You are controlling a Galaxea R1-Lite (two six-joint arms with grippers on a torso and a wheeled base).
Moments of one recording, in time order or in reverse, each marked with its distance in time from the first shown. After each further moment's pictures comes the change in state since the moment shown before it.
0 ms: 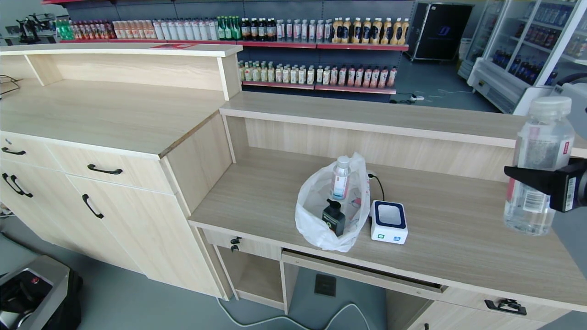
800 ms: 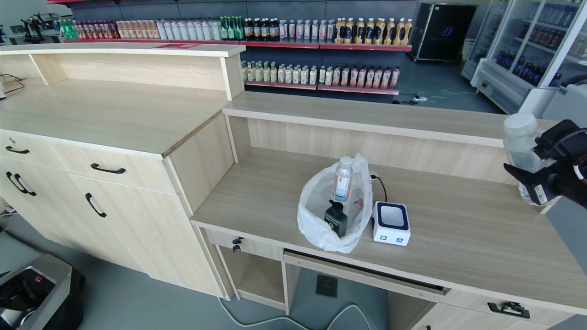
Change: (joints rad) left arm -0.001 0.000 0.000 0.000 0.000 0.000; right arm -0.205 0.331 0.130 -0.635 0.056 -0.508
